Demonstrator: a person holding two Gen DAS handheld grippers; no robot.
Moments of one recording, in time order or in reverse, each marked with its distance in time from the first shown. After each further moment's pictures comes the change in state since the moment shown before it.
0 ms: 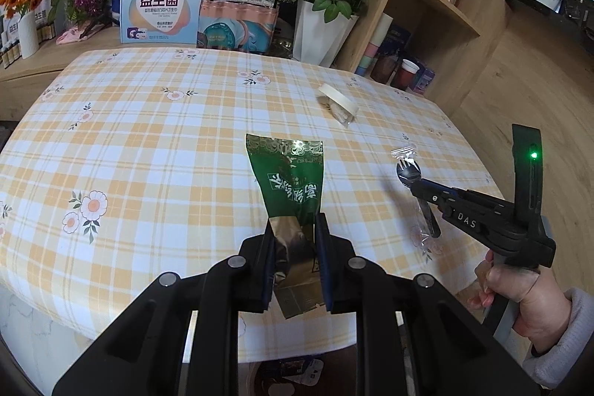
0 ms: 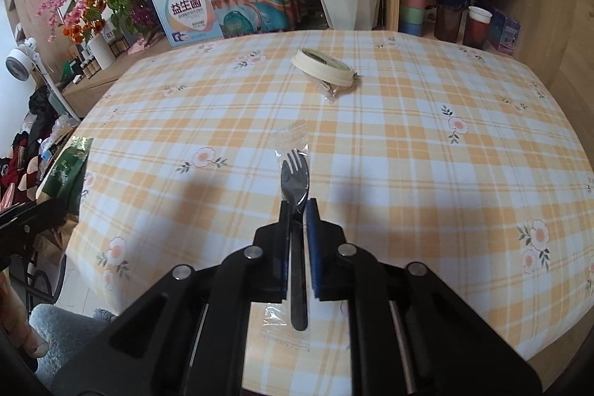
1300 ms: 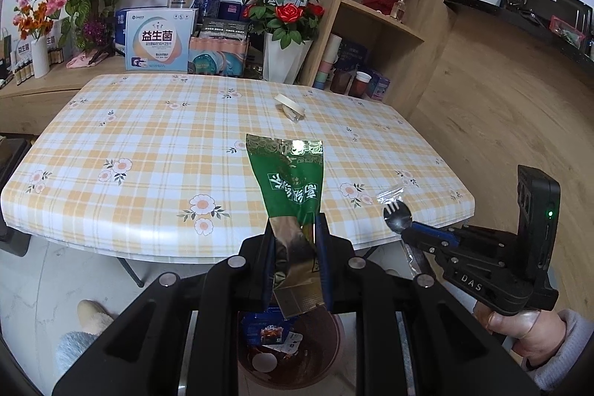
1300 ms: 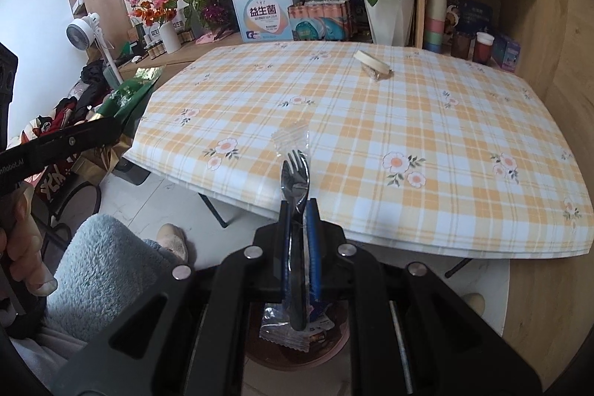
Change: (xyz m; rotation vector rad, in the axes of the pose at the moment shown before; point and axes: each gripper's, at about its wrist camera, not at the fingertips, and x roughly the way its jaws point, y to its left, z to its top) left arm -0.141 -0.064 -0.093 0.056 -0.106 -0.037; right arm -0.163 0.049 -0.138 -0.118 -0.056 0.123
